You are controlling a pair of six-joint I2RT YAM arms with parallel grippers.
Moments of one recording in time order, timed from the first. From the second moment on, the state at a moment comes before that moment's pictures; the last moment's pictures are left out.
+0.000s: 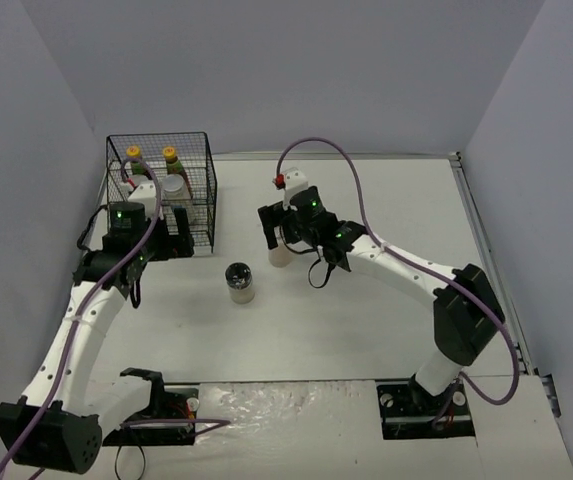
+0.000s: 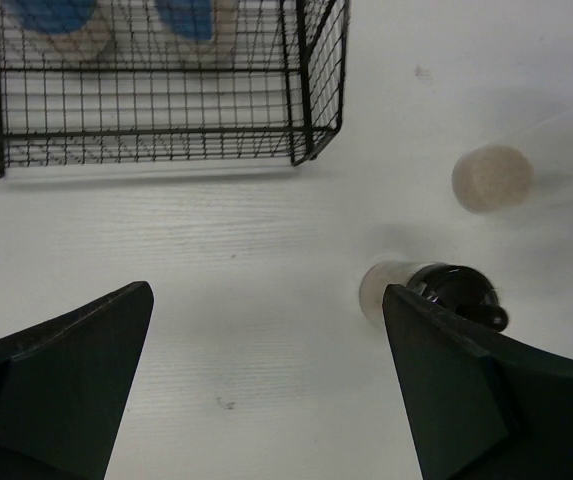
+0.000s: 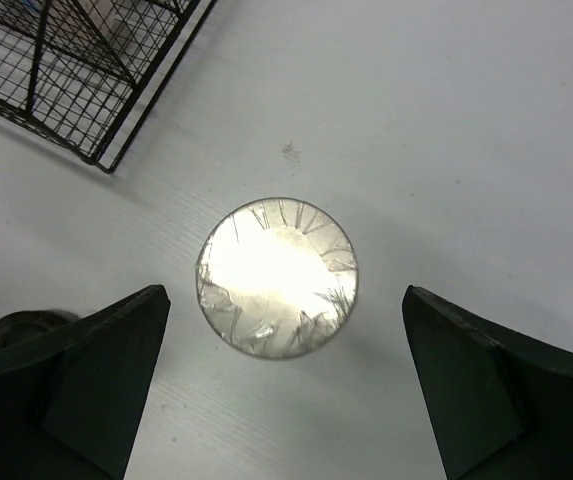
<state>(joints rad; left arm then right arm) -0.15 1.02 1.02 -0.63 0.03 -0.20 0.75 1.65 1.22 -0.09 0.17 0.16</state>
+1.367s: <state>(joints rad) -0.67 1.84 1.58 -0.58 -0.06 -0.20 0.57 0.74 0.76 -0.39 0.47 0.24</state>
